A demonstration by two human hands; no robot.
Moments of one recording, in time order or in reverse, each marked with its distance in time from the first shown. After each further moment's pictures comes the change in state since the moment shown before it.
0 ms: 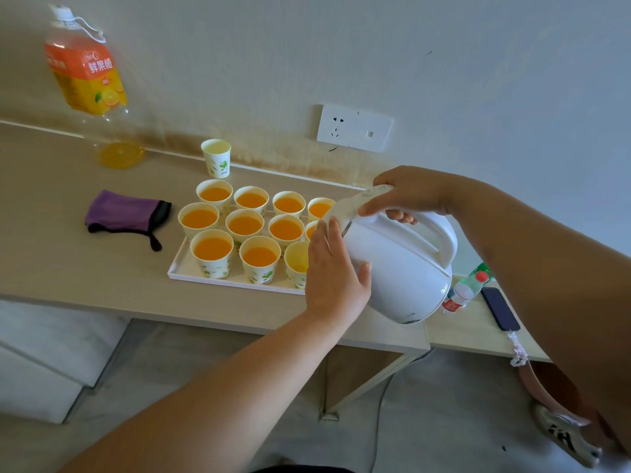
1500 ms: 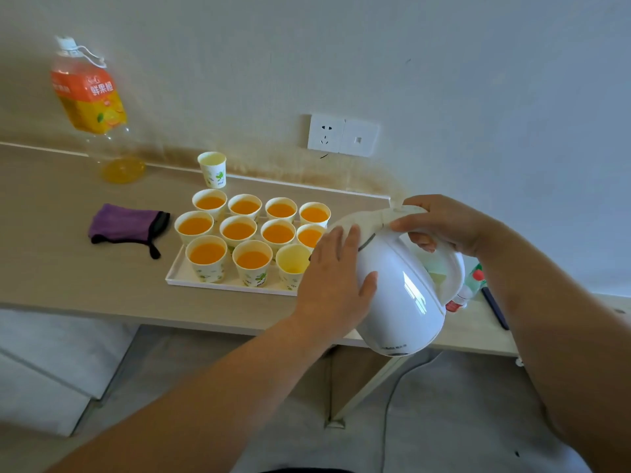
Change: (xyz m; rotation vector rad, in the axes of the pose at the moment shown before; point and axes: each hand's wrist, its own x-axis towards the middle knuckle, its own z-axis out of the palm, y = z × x) left_hand -0.025 0.026 -0.027 0.204 -0.145 0.205; right_hand -0.057 0.059 0.015 0.570 0.052 -0.054
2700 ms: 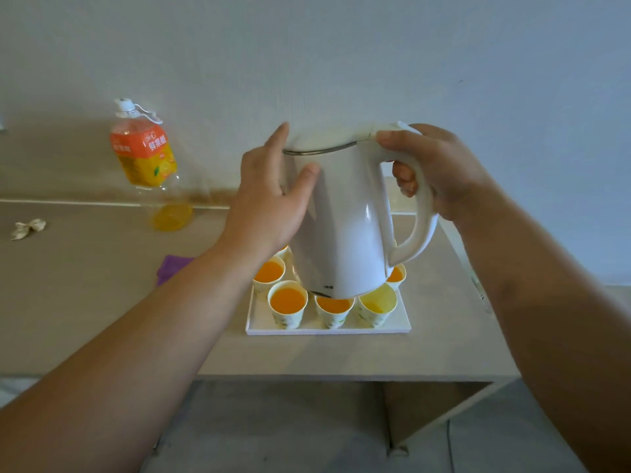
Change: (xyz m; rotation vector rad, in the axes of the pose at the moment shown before) left_hand 0.069 -0.146 -0.195 -0.403 0.298 -0.039; right_hand 0.085 -0.162 0.105 0.343 0.431 -0.264
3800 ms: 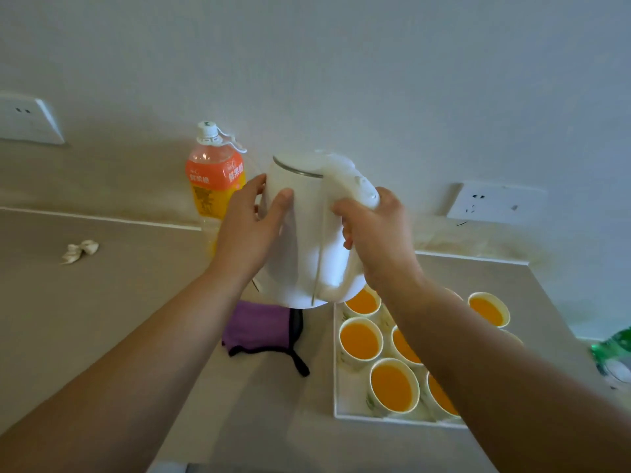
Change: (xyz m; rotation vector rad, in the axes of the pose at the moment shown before) left_hand 0.122 -0.170 -0.102 -0.138 0.115 -0.121; right_hand 0.103 0.030 0.234 -0.029 0.208 0.086
